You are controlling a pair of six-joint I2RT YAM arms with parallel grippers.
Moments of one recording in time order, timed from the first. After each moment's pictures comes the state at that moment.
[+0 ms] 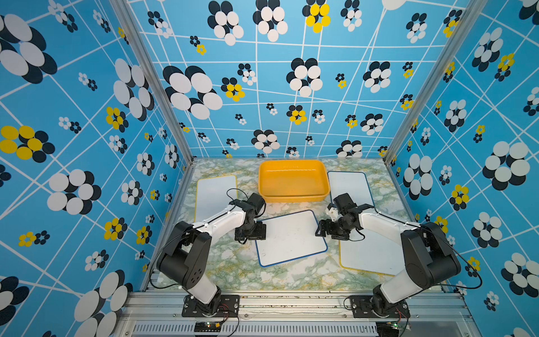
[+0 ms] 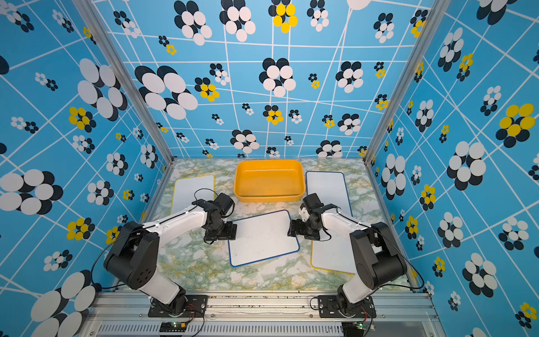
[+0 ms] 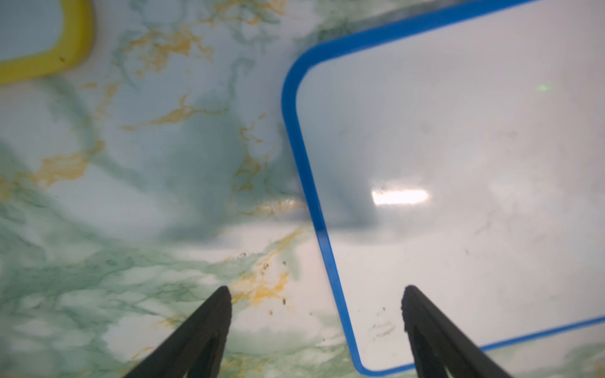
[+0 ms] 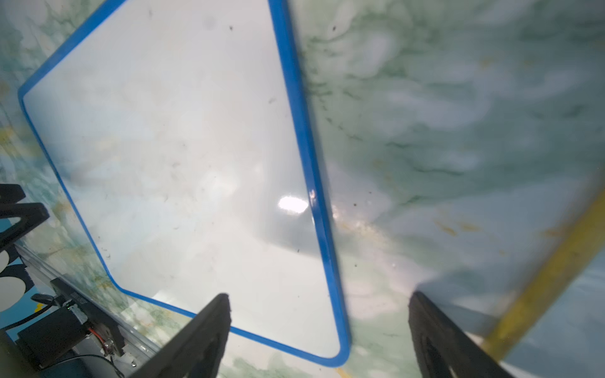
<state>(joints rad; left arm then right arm) -0.48 1.56 0.96 -0.85 0.09 -0.49 0.37 1.59 0.86 -0.60 -0.35 0.36</state>
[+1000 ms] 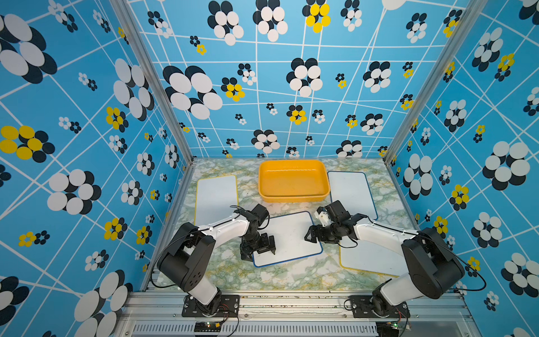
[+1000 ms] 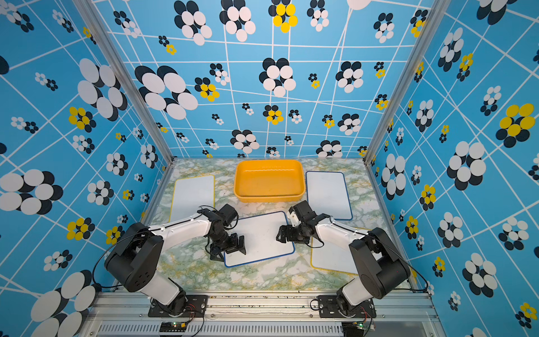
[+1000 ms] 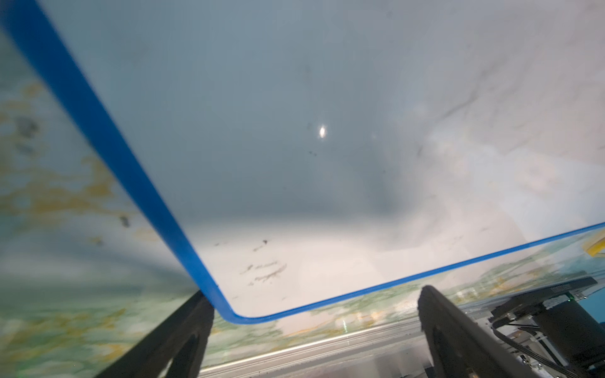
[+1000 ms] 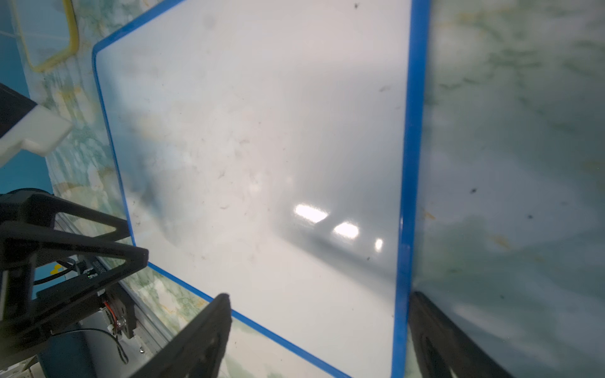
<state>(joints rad) -0.55 1.61 0.85 -0.80 0.40 -0.77 0.52 1.54 0.75 -0.37 -0.38 0.45</state>
